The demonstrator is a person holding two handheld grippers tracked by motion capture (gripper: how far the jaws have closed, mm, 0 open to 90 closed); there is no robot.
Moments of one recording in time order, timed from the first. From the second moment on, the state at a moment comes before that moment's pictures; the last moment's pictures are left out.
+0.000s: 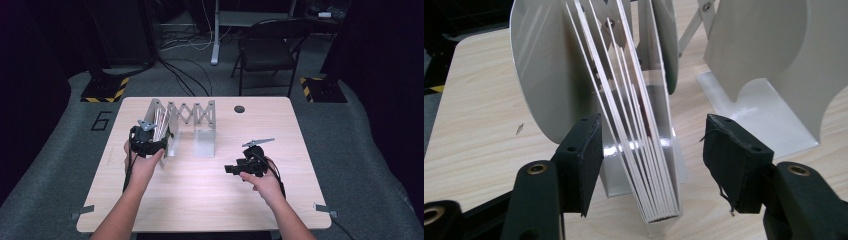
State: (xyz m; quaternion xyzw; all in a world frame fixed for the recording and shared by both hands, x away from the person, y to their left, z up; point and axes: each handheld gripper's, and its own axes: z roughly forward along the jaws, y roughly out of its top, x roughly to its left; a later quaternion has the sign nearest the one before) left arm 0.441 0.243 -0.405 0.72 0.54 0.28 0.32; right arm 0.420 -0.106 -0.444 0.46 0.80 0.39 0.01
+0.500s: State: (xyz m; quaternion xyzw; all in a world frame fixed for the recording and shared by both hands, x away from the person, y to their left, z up) left arm 0.429 0.251 -0.385 0.73 0.53 0.26 0.34; right arm 0.421 -0.102 -0.442 0.45 0.80 0.39 0.01
